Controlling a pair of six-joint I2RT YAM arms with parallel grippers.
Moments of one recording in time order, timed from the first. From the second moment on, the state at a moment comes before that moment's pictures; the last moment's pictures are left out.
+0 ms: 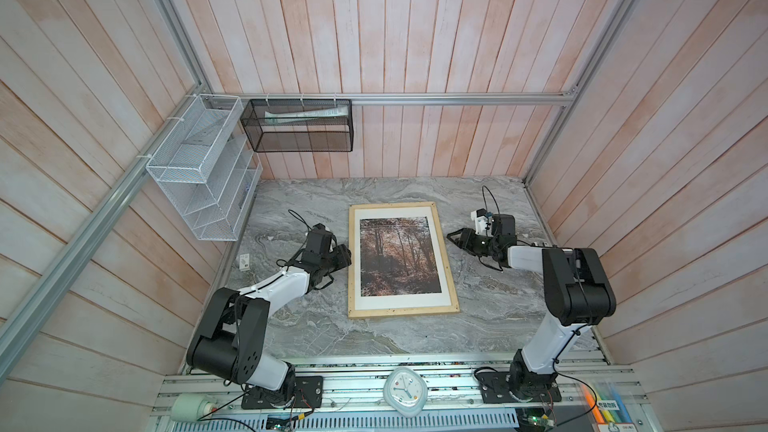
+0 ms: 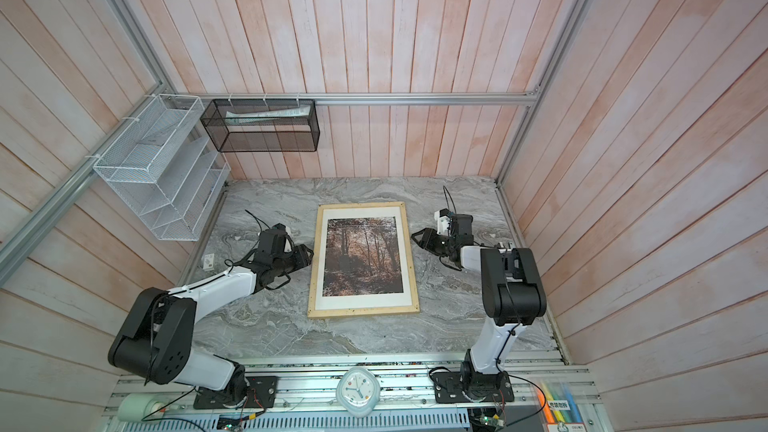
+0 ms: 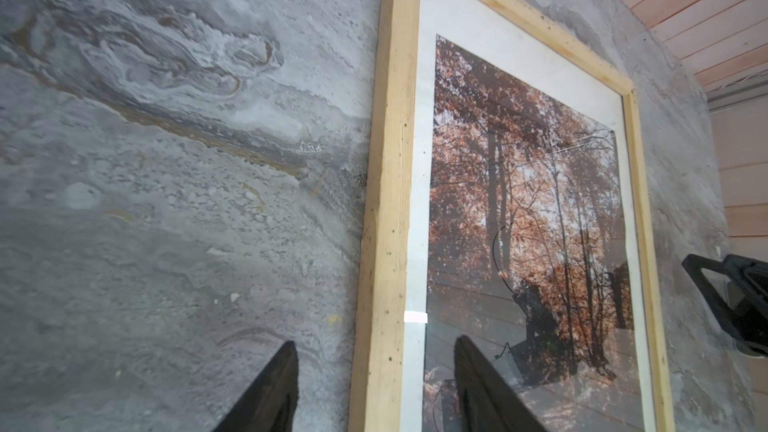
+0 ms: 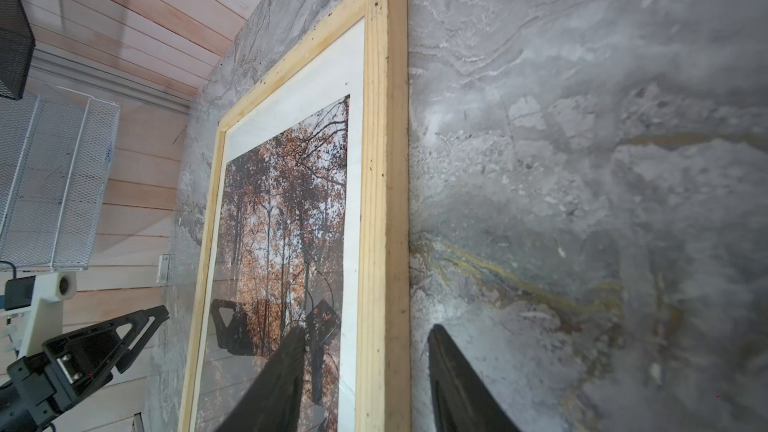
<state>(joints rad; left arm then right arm) -0.31 1.48 0.73 -0.04 0.09 -0.58 0.05 1.79 0.86 0.21 -0.64 0.51</state>
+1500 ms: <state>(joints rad) -0.12 1.25 0.93 -0.36 -0.18 -0.38 0.05 1.03 0.70 -0.07 -0.19 0.40</state>
